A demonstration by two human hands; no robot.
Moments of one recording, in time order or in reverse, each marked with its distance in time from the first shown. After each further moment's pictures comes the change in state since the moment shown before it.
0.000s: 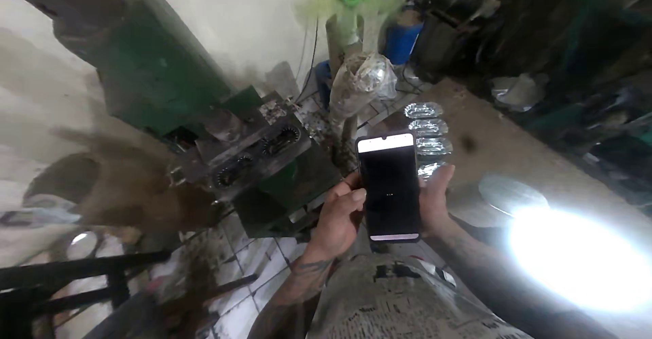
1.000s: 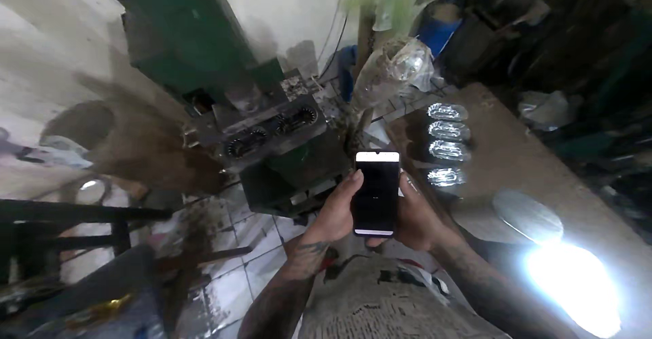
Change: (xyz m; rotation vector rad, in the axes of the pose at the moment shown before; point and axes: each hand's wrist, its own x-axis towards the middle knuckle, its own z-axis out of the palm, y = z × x) left_hand -0.012 -0.012 -0.022 0.112 0.228 -0.232; right_hand 0.007 0.033 -0.025 0.089 -0.169 0.593
